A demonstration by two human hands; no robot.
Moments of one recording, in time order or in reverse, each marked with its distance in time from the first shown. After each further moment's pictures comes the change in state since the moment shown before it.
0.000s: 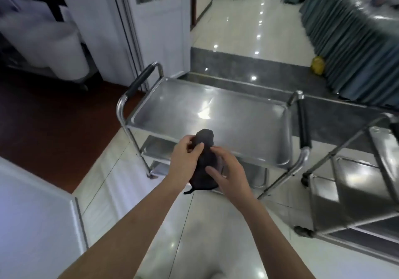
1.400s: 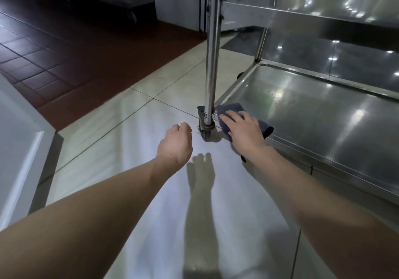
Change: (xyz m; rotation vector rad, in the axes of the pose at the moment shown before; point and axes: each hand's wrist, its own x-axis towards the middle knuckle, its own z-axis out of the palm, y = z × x) left_hand 0.328 -0.905 -0.155 0.879 0.227 -0.011; right_hand 0.230 0.694 0.666 -0.969 -0.264 -0.390
